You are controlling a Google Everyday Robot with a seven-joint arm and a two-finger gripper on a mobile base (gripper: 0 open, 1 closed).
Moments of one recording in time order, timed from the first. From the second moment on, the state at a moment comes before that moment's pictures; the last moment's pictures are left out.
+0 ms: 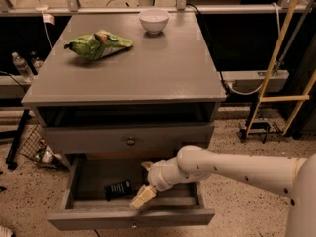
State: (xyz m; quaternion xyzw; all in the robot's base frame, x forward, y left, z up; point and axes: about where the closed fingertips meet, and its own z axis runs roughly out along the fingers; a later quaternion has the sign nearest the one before) arm 0.501 0.075 0.476 -0.57 0.71 0.31 0.29
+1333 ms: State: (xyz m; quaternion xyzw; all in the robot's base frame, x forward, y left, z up) arm 0.531 0.129 0.437 -0.51 0.74 0.30 0.32
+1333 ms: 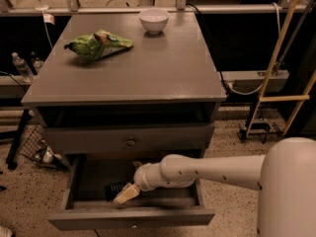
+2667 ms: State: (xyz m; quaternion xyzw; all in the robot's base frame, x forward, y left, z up) arm 0.545 0.164 0.402 -0.51 0.76 0.26 0.31
